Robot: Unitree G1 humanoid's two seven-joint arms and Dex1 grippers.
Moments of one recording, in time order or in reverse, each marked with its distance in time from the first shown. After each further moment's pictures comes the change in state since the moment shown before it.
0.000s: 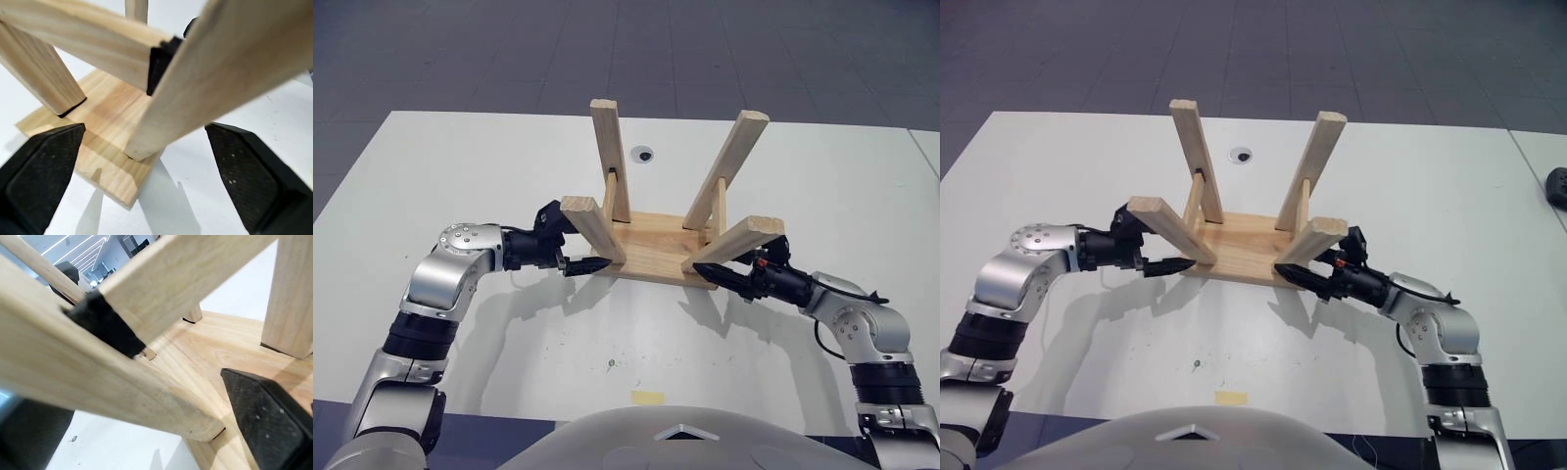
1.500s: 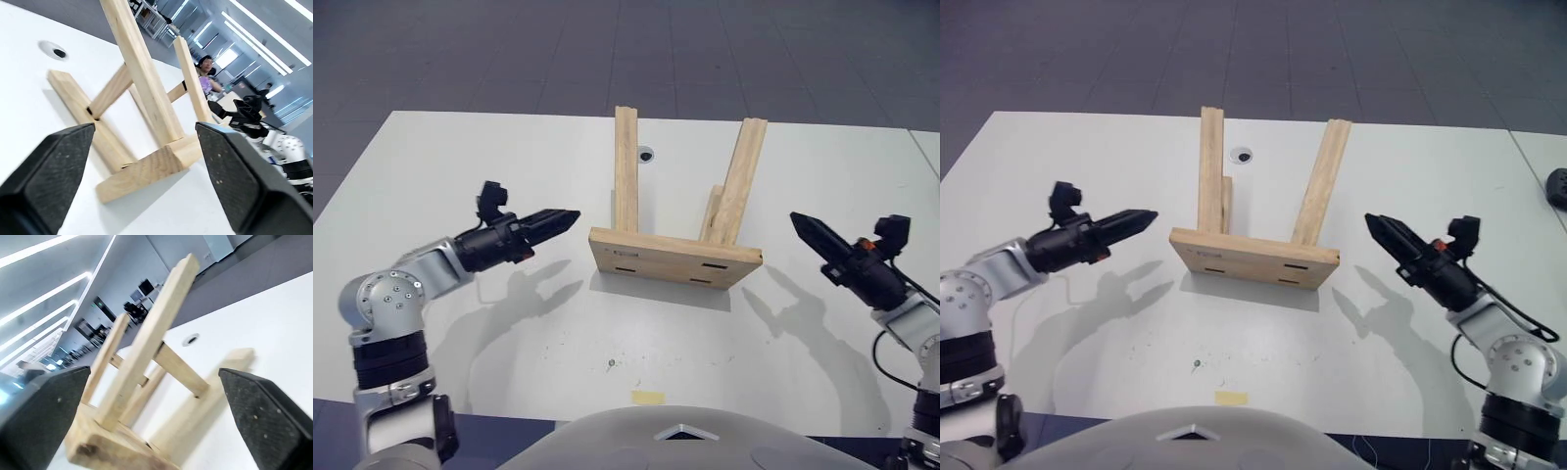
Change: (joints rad) left arm 0.131 0.049 0.470 -0.160 -0.462 0.432 0.276; right arm 0.253 -0.109 -0.455 -0.142 0.281 0.075 -0.228
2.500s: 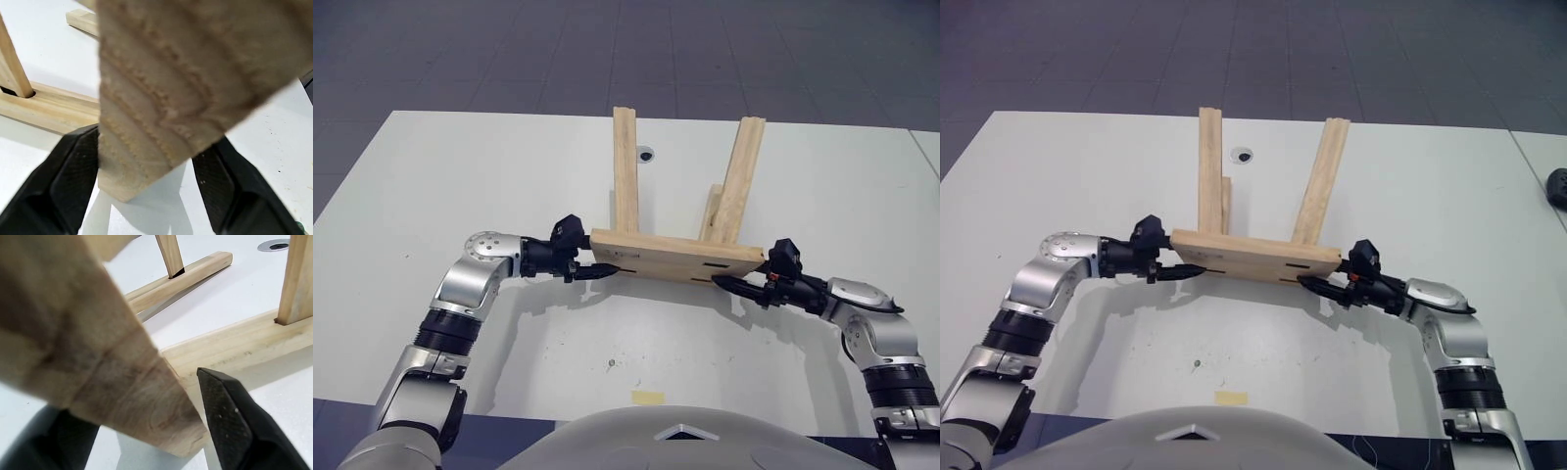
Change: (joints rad) left arm -0.142 -0.145 -0.511 0.318 0.541 -0.608 -0.317; right arm -0.180 0.030 0.453 0.206 -0.484 -0.349 0.304
